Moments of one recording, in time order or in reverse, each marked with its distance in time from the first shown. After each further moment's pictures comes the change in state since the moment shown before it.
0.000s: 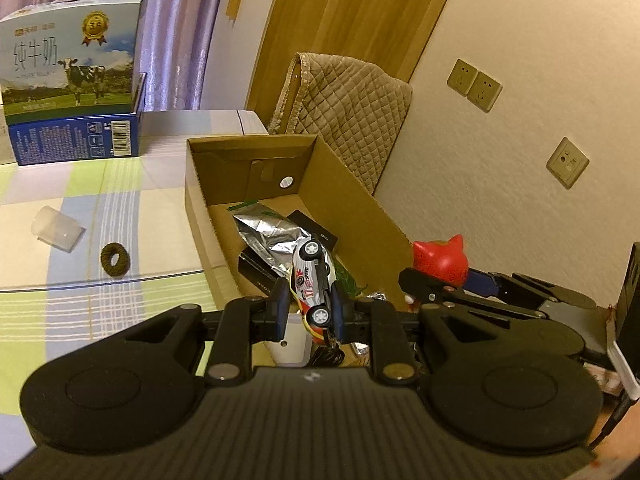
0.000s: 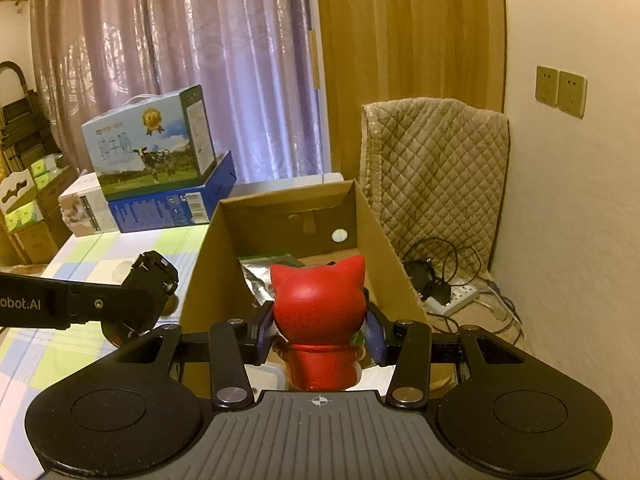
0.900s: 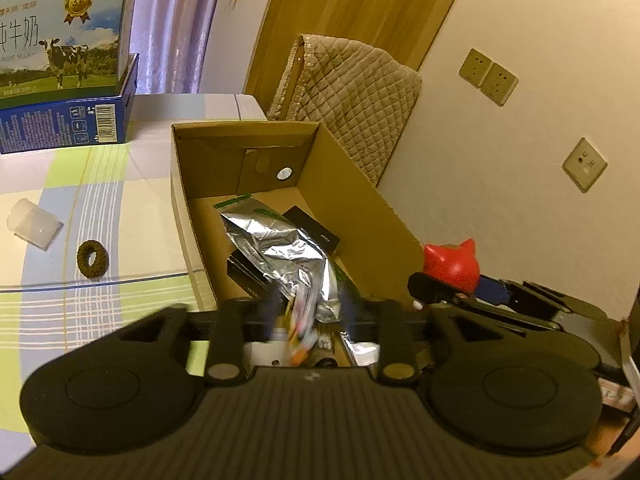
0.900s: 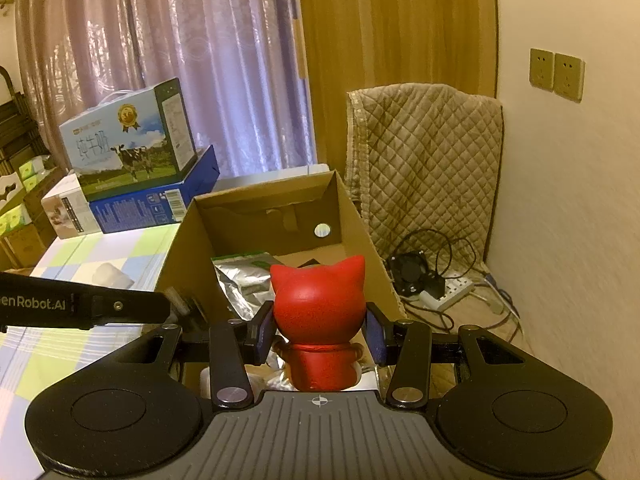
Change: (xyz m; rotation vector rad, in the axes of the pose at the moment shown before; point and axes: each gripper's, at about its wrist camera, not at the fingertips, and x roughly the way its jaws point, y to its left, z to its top) left arm 0.047 0.000 0.011 -0.028 0.038 0.008; right arm 0.022 -0.024 0.003 0.026 0.021 -0.013
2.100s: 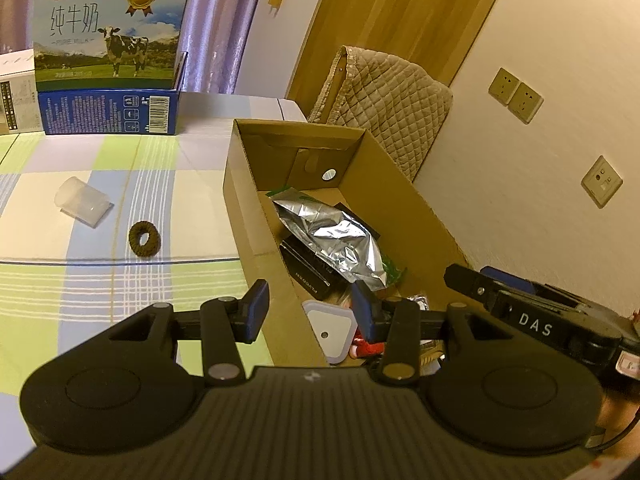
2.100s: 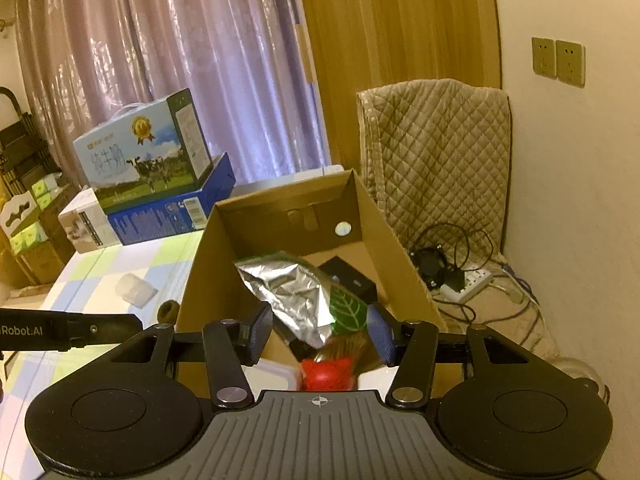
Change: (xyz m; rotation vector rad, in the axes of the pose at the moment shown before) left arm -0.037 0.035 -0.021 -0.067 -0.035 0.063; right arm -0.014 0.015 -0.005 0.056 -0.004 0.049
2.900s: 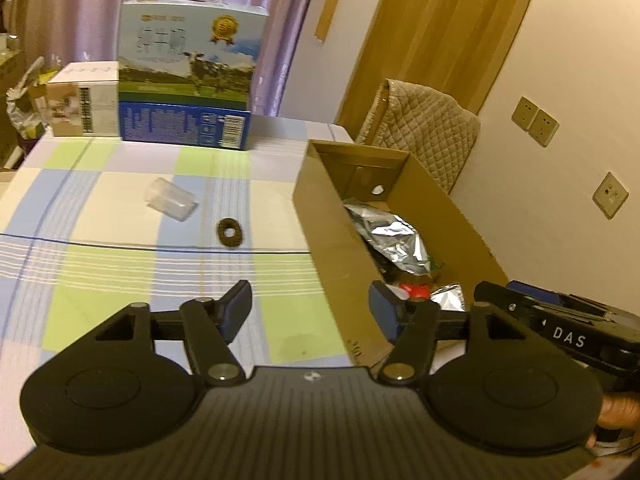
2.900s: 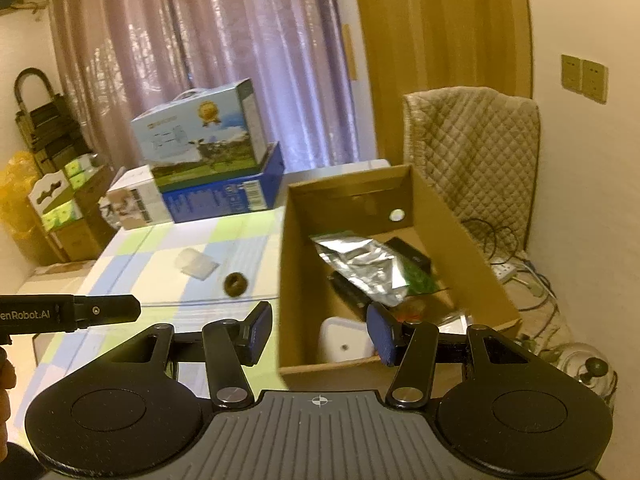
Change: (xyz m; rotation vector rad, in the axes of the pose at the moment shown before) left arm -0.096 0.051 -0.037 -0.033 -0.085 0.102; right arm -0.052 0.082 -0.024 -0.060 0.020 0.074
